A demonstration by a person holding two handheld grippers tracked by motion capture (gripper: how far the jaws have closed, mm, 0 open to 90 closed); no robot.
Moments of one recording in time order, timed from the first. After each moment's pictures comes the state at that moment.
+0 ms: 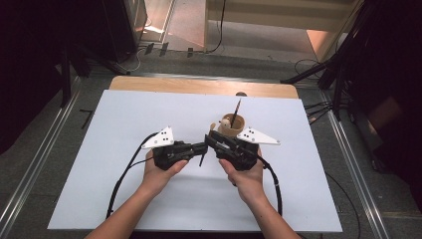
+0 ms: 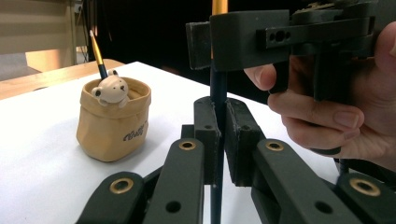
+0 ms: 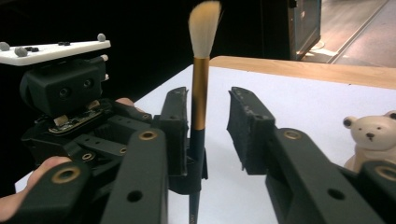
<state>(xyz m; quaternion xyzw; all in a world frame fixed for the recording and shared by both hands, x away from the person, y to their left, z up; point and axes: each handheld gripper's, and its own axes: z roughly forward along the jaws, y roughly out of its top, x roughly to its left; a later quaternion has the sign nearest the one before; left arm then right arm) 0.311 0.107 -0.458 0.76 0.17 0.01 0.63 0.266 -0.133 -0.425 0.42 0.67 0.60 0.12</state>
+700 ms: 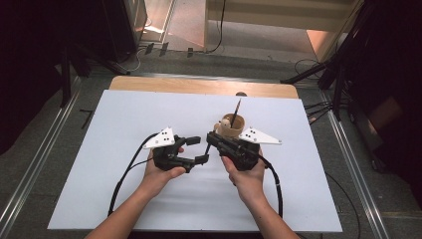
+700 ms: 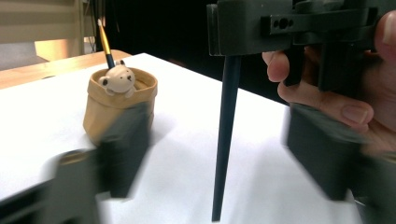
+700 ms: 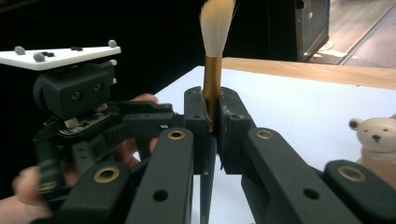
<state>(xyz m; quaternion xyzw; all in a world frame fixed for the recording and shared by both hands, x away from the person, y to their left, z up) 0.308 0.109 -0.456 0.76 0.19 0.01 0.62 0.266 -0.137 -0.425 0.41 0.67 0.61 0.11</state>
